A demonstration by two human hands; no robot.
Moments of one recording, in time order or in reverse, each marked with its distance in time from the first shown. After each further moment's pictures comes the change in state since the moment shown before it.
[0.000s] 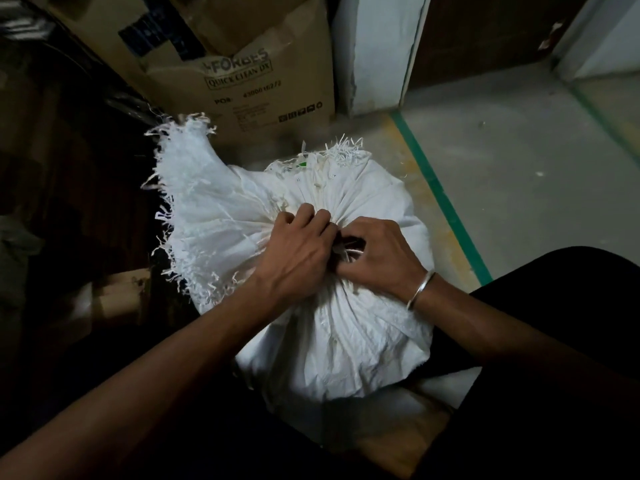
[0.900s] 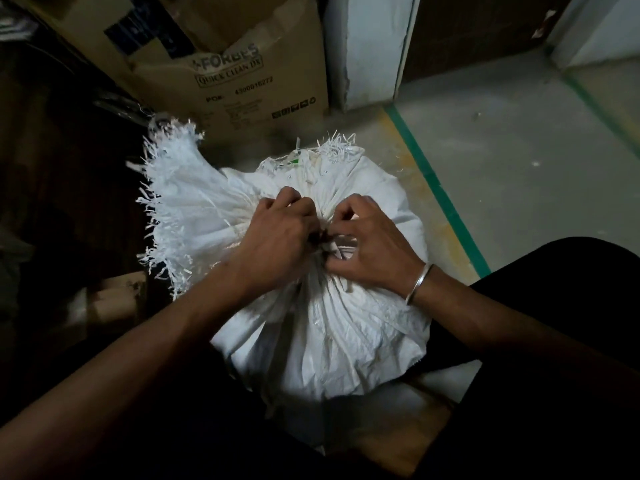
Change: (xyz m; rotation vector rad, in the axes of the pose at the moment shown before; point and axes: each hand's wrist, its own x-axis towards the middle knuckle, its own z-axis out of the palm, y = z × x) left_hand 0.004 -0.026 -0.019 -0.136 -0.056 0.021; right_hand 0.003 0.002 0.000 -0.060 -0.022 -0.070
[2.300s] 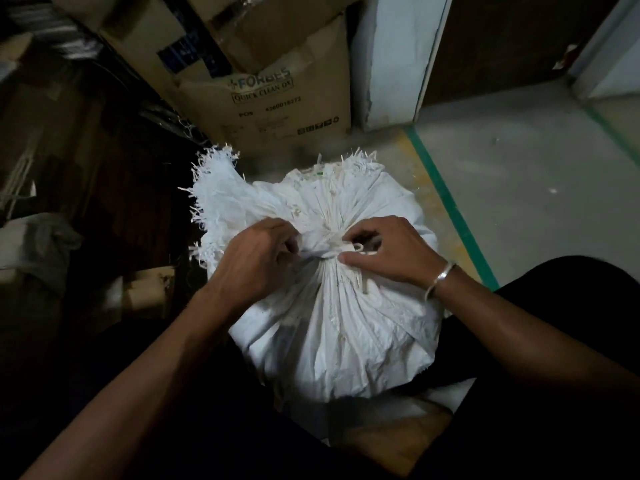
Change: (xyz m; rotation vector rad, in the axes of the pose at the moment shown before) left_hand -0.060 -0.023 -0.011 -0.322 0.157 -0.234; right_hand 0.003 -0.001 -0.026 0.190 -0.113 0.147
